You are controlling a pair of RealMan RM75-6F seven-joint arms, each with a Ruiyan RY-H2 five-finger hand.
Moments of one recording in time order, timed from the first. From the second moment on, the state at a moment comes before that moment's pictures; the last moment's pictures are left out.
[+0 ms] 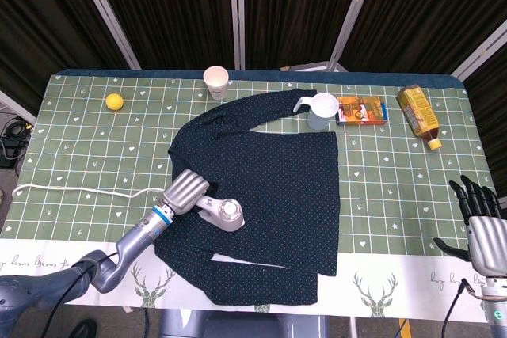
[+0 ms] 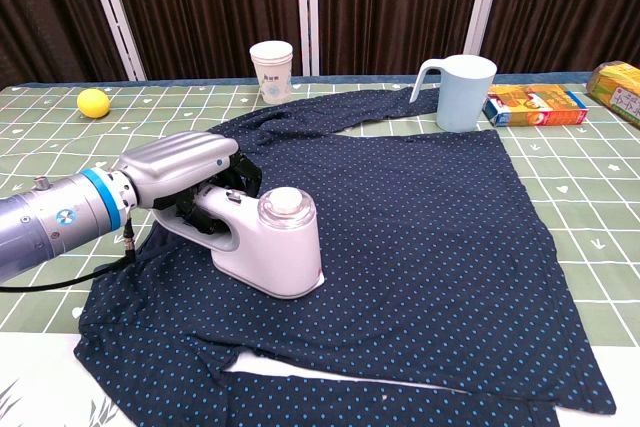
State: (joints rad) left arm -0.77 -1.77 -0.04 -1.03 1.57 1.01 -0.09; right arm 0.07 -1.09 0.09 -1.60 -1.47 1.48 0.07
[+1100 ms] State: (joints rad) left arm -0.71 -1.75 0.05 -0.99 1.64 1.11 -0.20; right arm 0.07 -1.09 0.08 -1.61 -1.49 1.49 0.07
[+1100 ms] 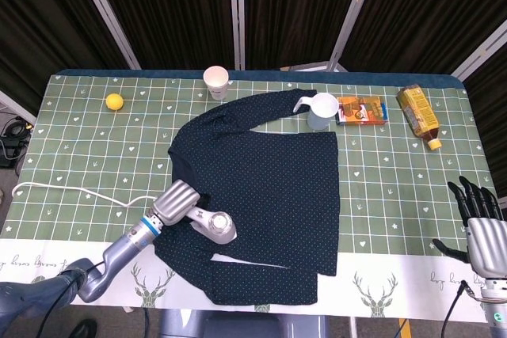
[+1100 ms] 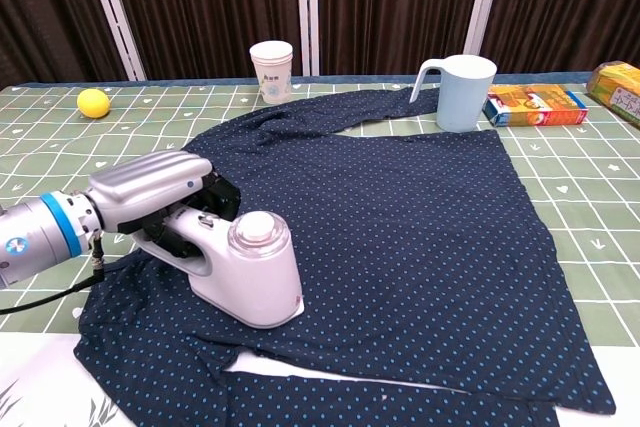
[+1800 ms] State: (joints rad) left arm -0.69 -1.73 0.06 -0.91 1.66 1.15 -0.27; right arm 0.07 -1.08 0.08 -1.62 -1.49 1.50 0.07
